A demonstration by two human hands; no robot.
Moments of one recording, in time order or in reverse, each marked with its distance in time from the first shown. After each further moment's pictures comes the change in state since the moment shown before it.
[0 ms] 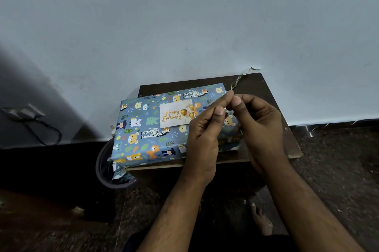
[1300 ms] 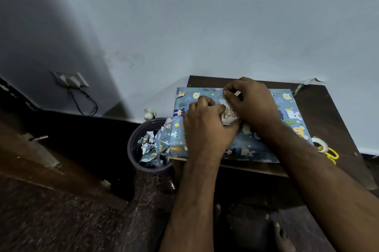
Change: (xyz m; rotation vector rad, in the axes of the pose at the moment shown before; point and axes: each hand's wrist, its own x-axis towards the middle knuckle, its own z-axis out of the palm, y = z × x) left_hand 0.020 0.038 -0.119 1.305 0.283 -0.066; right_hand 0.061 0.037 0.133 -0.987 -0.475 -0.417
